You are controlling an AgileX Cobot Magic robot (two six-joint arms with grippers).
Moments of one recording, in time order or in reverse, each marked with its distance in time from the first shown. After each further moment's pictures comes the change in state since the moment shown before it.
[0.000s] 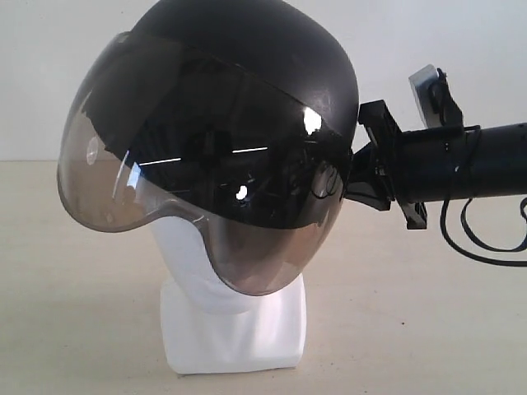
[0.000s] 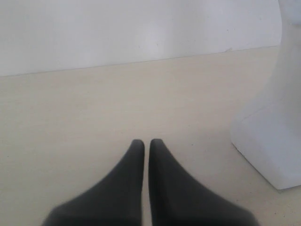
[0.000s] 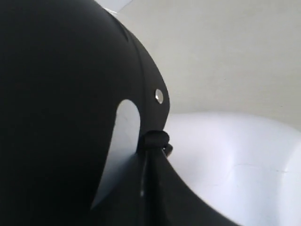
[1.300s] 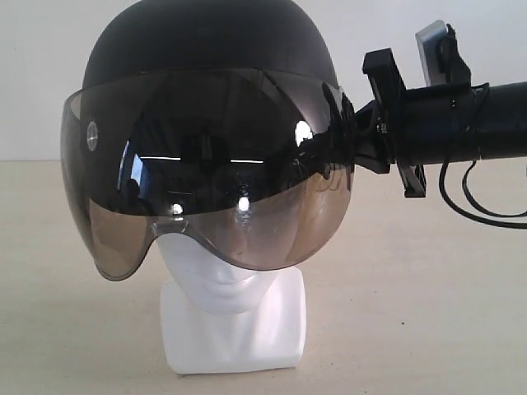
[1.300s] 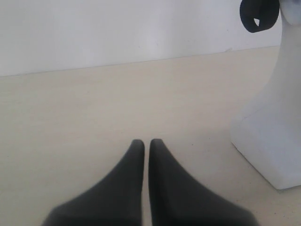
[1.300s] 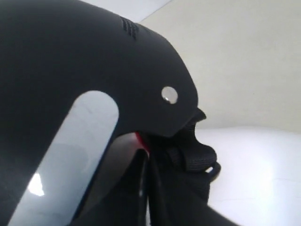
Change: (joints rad) left arm 0.000 0.000 0.000 0.000 0.000 0.000; right arm -0.004 -0.041 -0.082 -0.037 0.018 0.128
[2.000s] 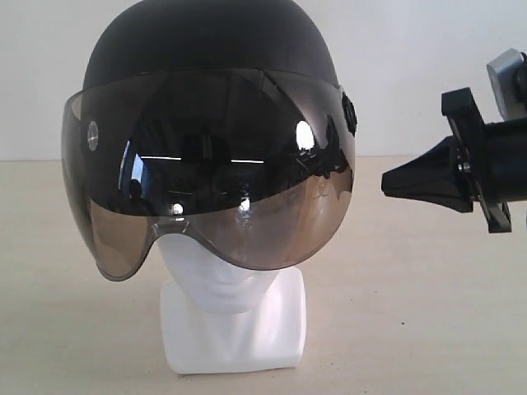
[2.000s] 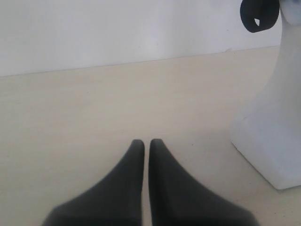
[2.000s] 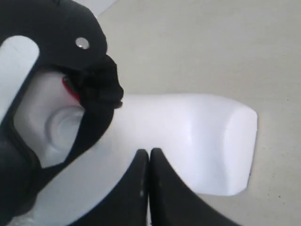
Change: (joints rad) left arm 0.000 0.000 0.000 0.000 0.000 0.000; right arm -0.207 -0.116 0.142 -0.192 0.090 0.005
